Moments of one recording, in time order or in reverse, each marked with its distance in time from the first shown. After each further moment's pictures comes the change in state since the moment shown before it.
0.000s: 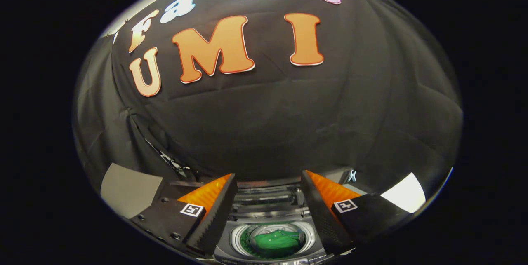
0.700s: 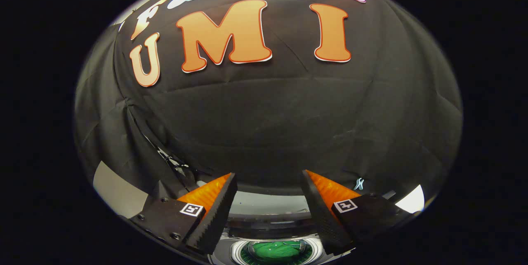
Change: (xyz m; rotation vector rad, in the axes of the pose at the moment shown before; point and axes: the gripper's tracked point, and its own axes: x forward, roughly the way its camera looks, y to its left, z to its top) arm 0.103 0.032 -0.002 -0.053 0.045 0.025
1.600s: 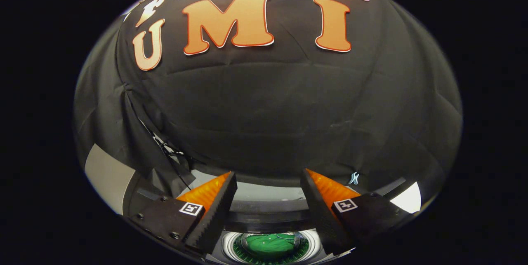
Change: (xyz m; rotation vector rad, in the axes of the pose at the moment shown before) arm -0.020 0.000 -0.054 -0.041 0.051 -0.013
